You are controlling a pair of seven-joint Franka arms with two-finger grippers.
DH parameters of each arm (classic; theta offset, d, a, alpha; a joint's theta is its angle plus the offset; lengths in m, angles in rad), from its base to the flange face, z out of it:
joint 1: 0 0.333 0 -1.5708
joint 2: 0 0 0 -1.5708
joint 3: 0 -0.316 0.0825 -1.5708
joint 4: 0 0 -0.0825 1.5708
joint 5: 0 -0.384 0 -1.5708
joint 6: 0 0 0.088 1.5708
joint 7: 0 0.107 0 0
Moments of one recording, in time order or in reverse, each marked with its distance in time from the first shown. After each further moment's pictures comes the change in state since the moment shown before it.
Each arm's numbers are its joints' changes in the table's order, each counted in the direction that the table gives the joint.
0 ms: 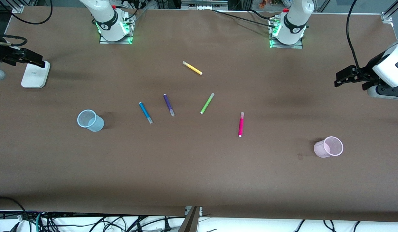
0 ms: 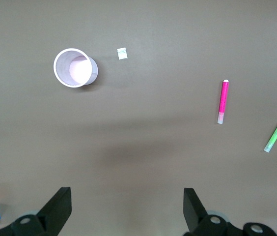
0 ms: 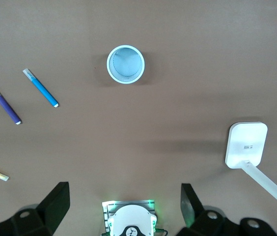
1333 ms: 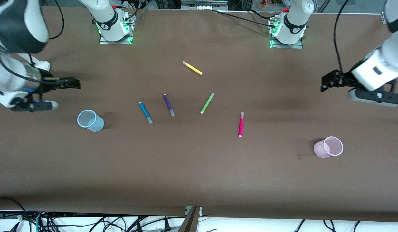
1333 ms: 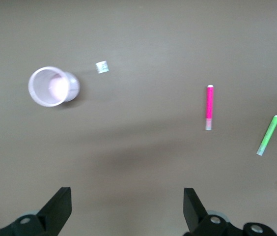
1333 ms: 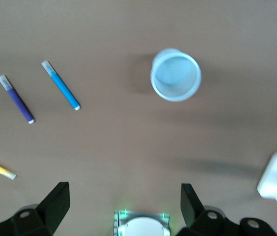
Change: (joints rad) left arm -0.007 0.044 0.103 -0.030 0.000 0.113 -0.004; right arm 0.116 0.236 -0.017 -0.001 -0.060 0.129 0.000
